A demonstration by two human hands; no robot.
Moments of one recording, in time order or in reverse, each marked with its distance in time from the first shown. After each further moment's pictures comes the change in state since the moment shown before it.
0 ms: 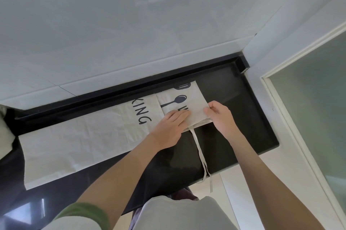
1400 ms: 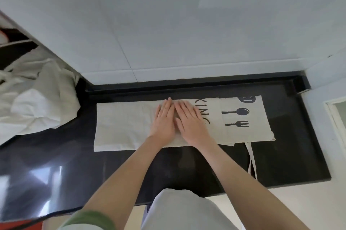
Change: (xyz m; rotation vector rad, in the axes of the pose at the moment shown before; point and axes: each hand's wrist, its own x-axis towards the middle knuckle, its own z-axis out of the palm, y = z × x) left_hand -0.116 -0.072 -0.017 -0.263 -0.037 -0.832; right_hand -0.020 -0.073 0.198 -0.862 -0.149 -0.705
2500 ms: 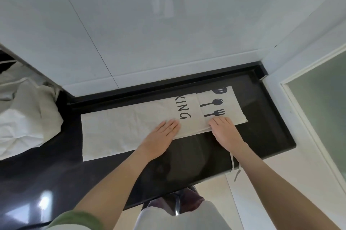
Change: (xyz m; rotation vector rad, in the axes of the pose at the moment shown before) left_hand -0.033 -0.003 0.021 0.408 -0.087 0.666; right_hand -0.111 0.104 -0.032 -0.258 0.126 0.066
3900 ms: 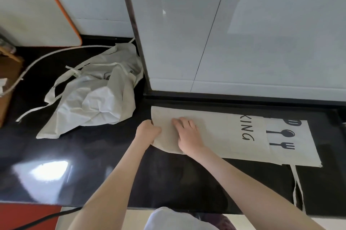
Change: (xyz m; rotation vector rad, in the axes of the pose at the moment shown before) left_hand -0.137 -0.129 -0.049 -1.149 0.088 -1.424; right_hand 0.134 -0.278 -0.004 0.418 -0.177 -0.197
